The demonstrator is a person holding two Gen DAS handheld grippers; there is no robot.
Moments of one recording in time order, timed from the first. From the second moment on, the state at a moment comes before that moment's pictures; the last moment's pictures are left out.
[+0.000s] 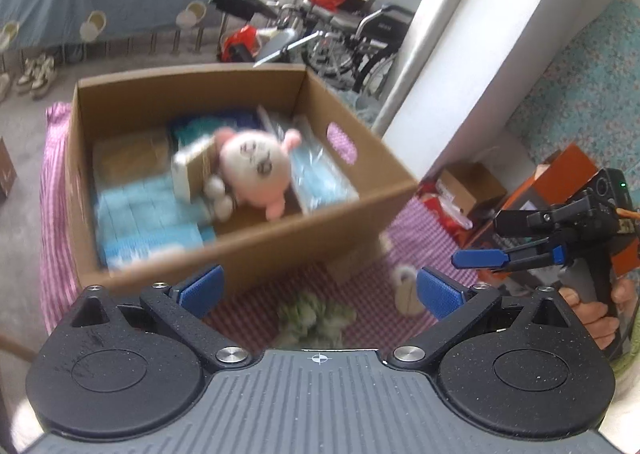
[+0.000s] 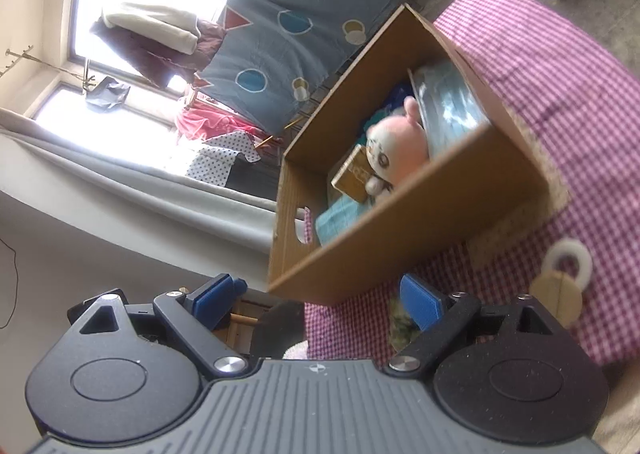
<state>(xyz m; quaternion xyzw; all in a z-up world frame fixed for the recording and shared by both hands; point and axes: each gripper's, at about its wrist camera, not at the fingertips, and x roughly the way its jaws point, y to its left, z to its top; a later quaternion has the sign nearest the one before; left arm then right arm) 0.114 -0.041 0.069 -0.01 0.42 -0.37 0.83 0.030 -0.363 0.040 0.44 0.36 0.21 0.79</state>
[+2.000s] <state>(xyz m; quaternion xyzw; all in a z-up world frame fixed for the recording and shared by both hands) 0.085 -0.055 0.078 0.06 0.28 -0.36 0.89 0.029 -0.226 0.072 0.17 0.28 0.21 0.92</state>
